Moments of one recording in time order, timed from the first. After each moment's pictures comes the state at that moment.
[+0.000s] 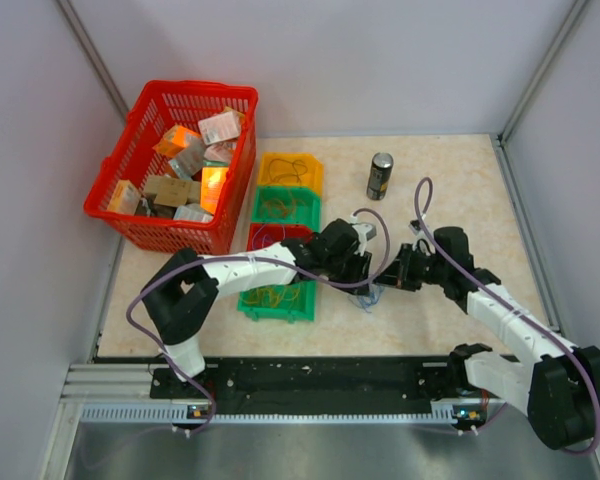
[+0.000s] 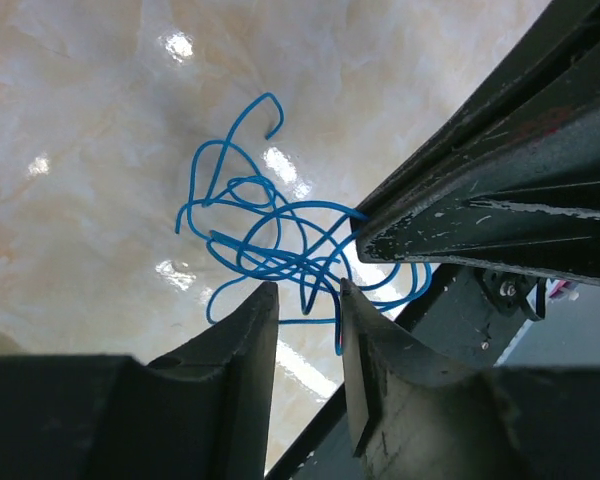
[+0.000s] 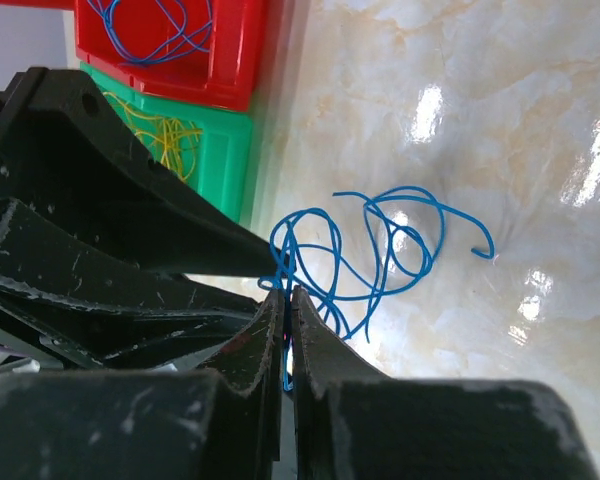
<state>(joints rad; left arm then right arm) -0.96 1.76 1.18 -0.23 0.26 -0.54 0.27 1.02 0.49 -0.19 -0.61 0.59</state>
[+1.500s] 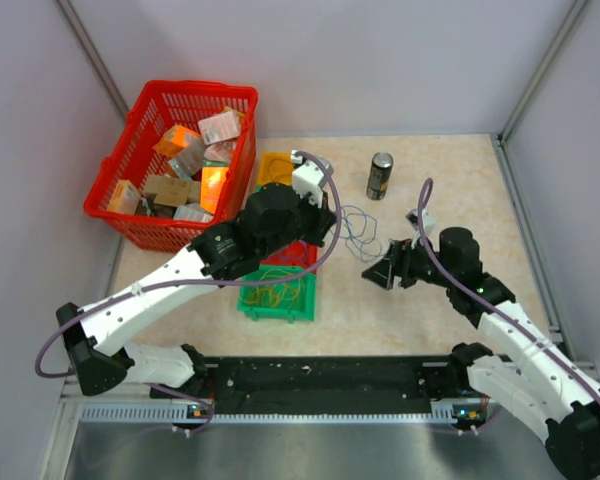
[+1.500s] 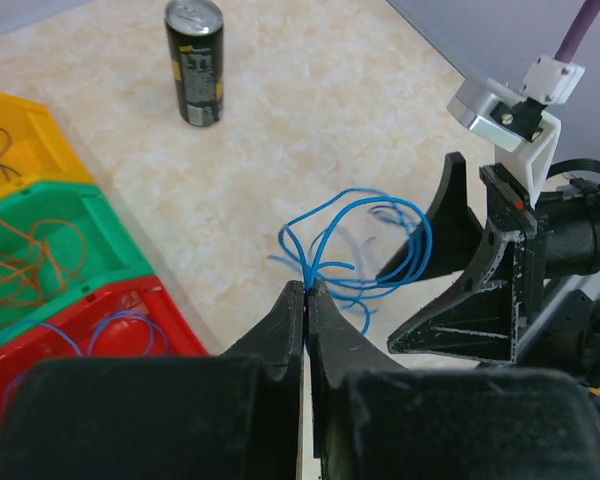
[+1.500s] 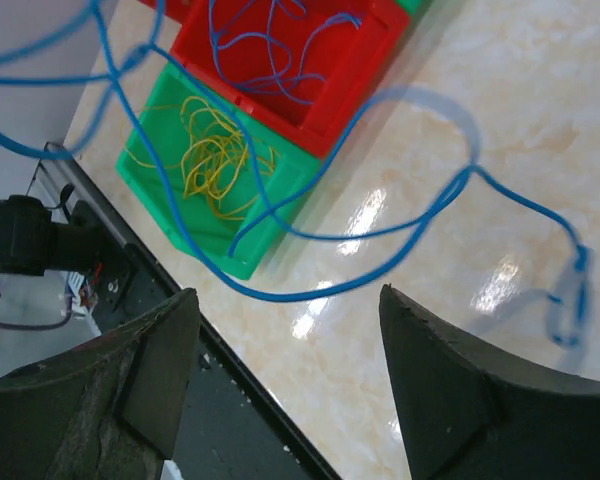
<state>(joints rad) -0.96 1.27 1.33 -0.35 -0.17 -0.26 0.40 0.82 0.55 -0.23 -0.52 0.43</state>
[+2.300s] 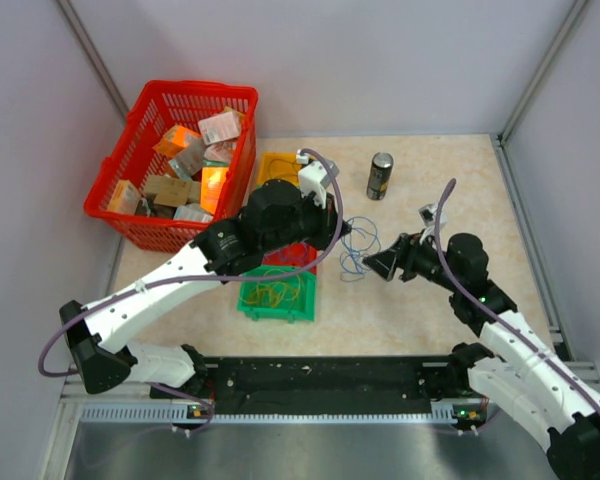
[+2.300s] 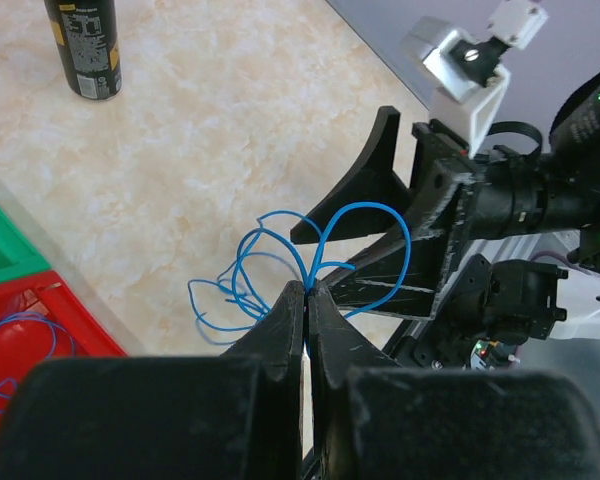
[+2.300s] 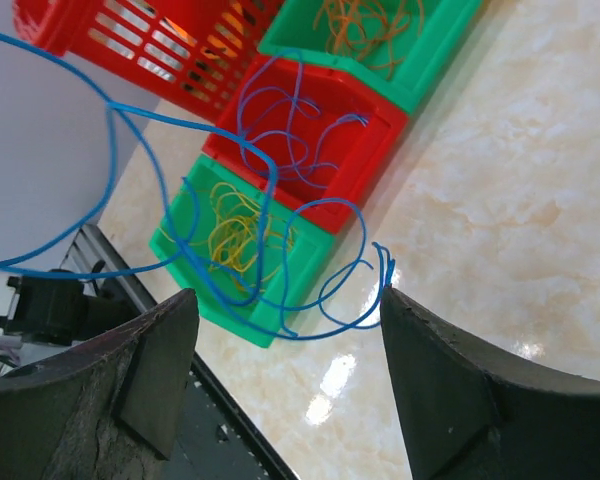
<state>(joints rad) -0.94 1.30 1.35 -0.37 0.04 -0.39 0.40 0.76 0.48 -0.01 -0.45 0.55</state>
